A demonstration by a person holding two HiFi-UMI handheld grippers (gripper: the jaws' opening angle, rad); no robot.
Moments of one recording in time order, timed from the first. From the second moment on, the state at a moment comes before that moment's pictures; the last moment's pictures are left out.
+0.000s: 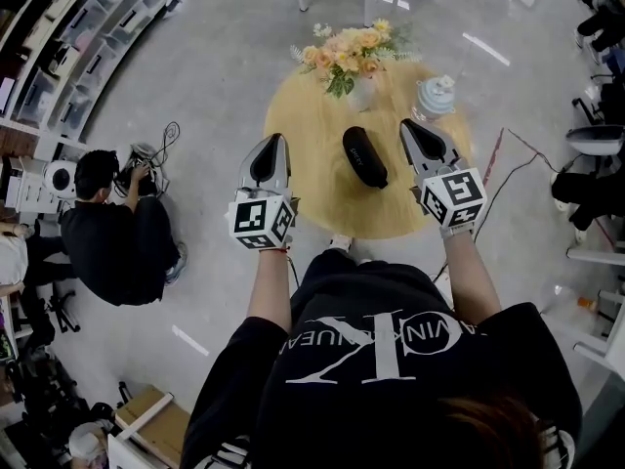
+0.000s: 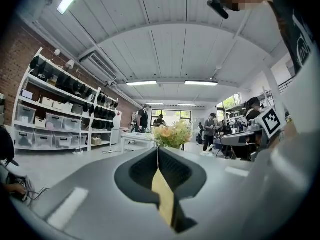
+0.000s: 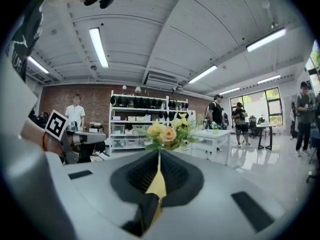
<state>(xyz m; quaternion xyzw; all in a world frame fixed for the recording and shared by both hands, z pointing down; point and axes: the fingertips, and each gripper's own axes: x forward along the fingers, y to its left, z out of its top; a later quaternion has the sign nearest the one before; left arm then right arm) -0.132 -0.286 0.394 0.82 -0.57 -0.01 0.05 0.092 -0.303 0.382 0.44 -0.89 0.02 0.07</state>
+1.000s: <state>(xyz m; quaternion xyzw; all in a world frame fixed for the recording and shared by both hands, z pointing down) -0.131 -0.288 0.342 0.82 -0.57 -0.04 0.00 0.093 -0.300 0.320 0.45 -0.89 -0.03 0.01</state>
